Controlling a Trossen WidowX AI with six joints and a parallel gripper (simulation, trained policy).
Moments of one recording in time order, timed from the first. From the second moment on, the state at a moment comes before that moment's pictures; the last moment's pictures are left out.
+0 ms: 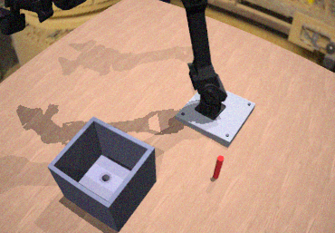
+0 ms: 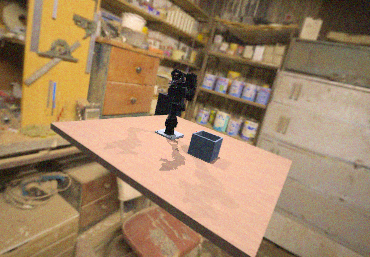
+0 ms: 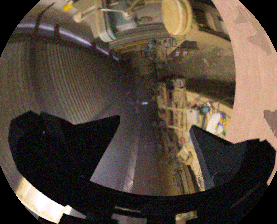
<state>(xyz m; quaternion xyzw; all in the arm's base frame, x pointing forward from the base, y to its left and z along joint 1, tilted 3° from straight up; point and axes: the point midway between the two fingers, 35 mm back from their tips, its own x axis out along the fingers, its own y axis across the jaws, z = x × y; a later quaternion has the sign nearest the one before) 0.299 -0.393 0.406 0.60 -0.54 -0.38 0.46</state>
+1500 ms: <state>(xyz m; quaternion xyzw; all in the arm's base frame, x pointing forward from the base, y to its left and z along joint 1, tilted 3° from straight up) 0.383 -0.057 0.397 0.85 -0.05 -0.17 0.49</state>
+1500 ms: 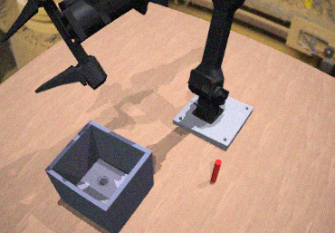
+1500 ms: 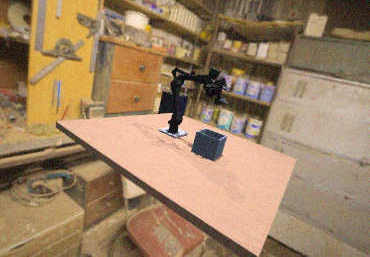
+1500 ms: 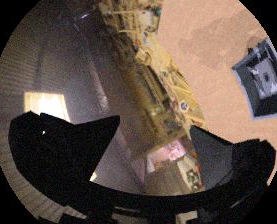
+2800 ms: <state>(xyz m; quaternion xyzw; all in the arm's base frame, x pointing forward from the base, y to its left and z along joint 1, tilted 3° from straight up) 0.243 0.130 0.216 0.68 0.48 -0.29 0.47</state>
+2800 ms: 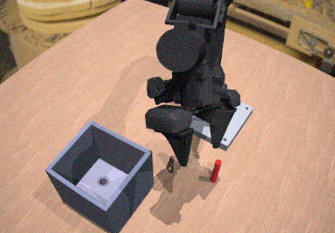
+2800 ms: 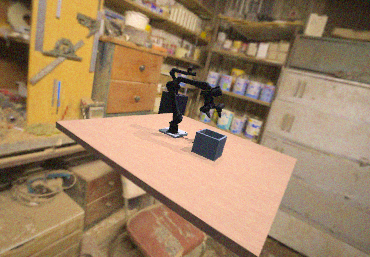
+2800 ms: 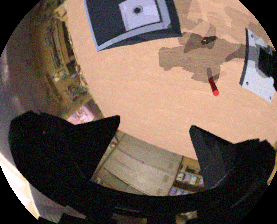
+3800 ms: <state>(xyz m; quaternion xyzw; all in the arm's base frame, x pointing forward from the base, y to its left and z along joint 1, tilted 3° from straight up) 0.154 0.133 0.110 0.46 0.64 -0.41 0.46</state>
